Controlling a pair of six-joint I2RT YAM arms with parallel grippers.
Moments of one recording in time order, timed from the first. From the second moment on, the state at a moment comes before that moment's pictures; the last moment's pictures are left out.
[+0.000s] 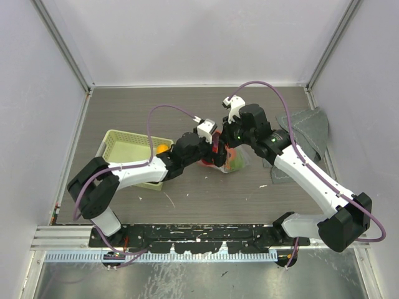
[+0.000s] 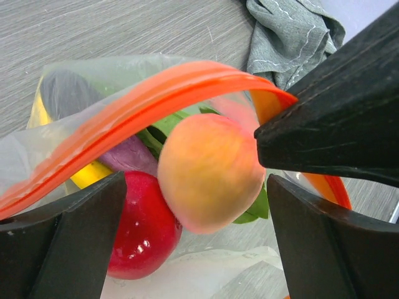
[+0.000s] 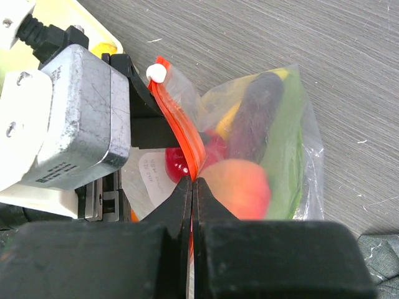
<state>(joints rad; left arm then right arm) -0.90 1.65 0.95 0.41 0.00 -0.34 0.57 1.25 1.16 -0.49 -0.09 0.14</state>
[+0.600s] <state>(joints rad) -0.90 1.36 0.93 0.13 -0.10 -0.39 0.57 1.25 1.16 -0.49 -0.09 0.14</state>
